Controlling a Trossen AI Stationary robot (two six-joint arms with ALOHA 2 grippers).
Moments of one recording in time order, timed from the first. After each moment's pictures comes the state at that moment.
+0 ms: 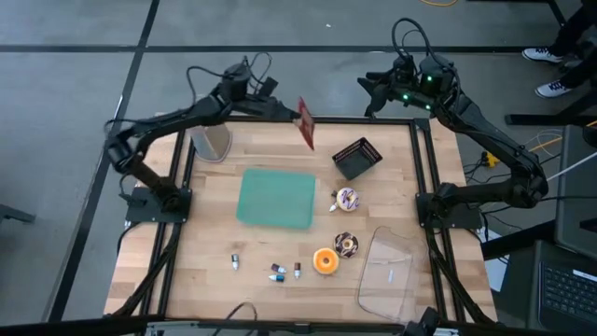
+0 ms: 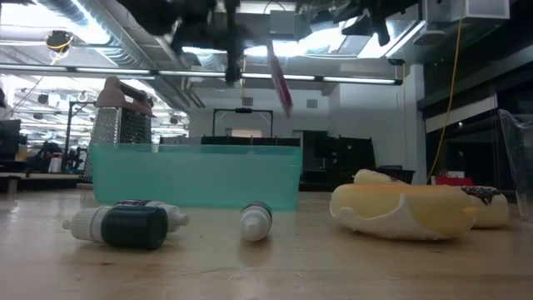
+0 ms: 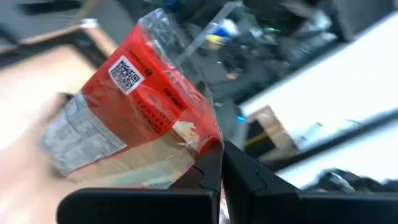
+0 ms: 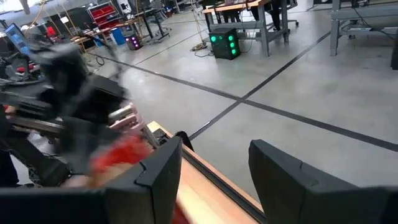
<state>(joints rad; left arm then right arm) 0.68 1.51 1.19 0.18 0.82 -0.82 -0.72 1.17 1.26 -0.28 -0.17 0.28</state>
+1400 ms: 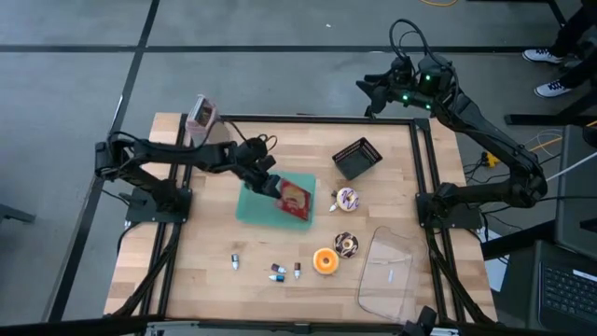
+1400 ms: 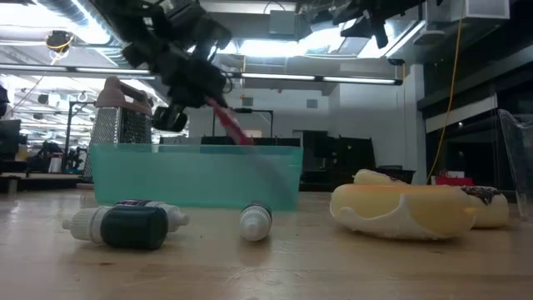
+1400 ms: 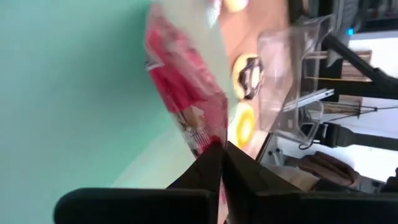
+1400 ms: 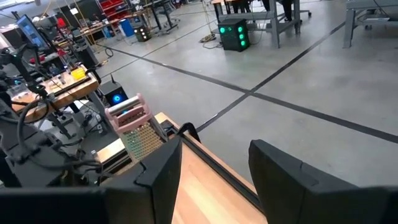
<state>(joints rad) 0.27 1.41 0.78 -0.13 0.55 -1.02 -0.74 1.18 1.26 -0.29 -0.24 0.27</state>
